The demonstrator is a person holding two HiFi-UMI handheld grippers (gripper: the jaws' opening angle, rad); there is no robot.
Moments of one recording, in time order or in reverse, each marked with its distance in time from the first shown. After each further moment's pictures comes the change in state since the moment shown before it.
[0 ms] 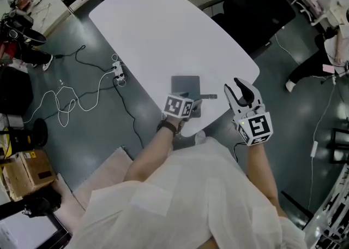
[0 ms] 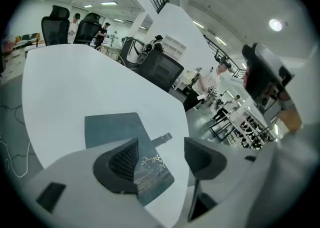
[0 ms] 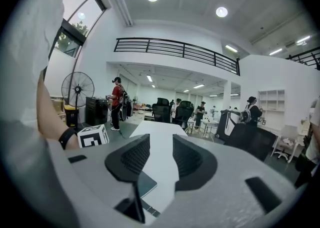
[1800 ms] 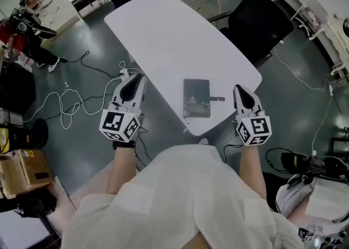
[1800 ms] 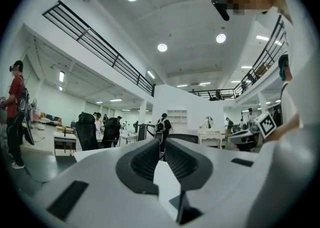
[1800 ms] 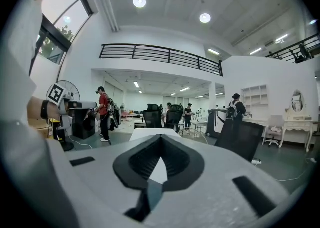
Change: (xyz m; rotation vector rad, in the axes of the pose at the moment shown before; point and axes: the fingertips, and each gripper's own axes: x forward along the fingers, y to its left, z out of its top) left arm -0.372 0.033 0.102 0.385 -0.929 0.307; right arm -0.019 0.039 0.022 0.130 -0.057 -0.147
